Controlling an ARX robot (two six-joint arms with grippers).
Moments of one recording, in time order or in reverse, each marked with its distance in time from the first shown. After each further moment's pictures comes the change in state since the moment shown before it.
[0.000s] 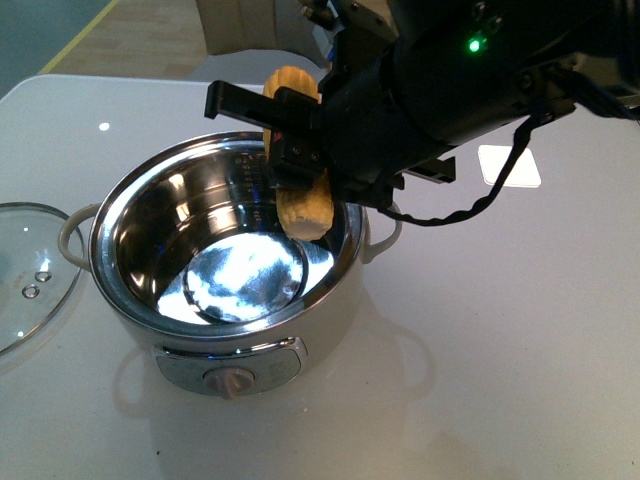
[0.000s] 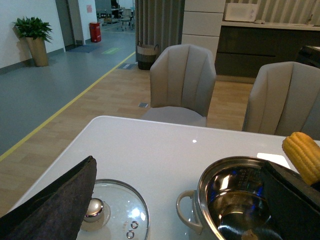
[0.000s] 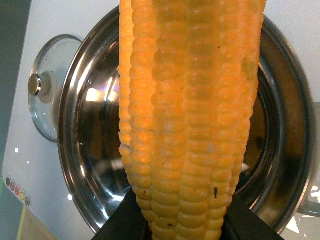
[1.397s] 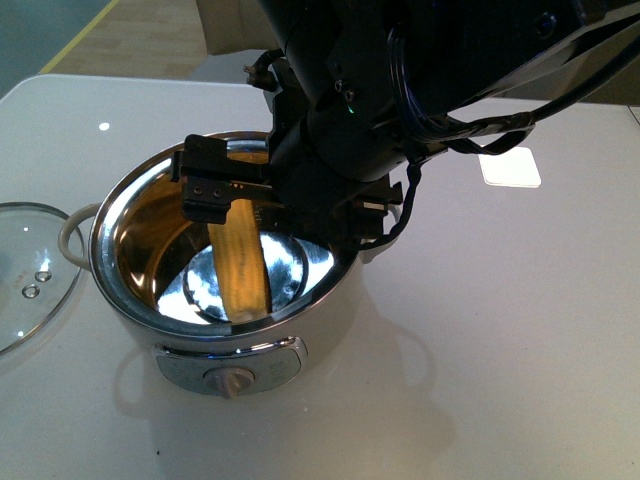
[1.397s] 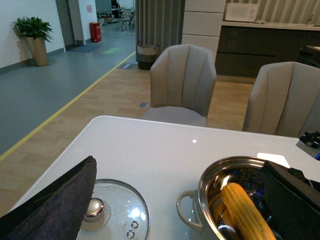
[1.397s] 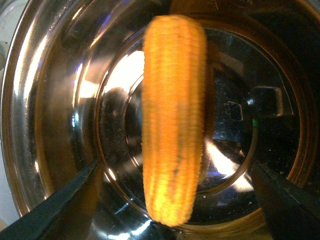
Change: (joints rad) left arm 0.000 0.000 0.000 0.000 0.000 0.000; right arm 0.044 0.180 0.158 -0.076 0.051 -0.038
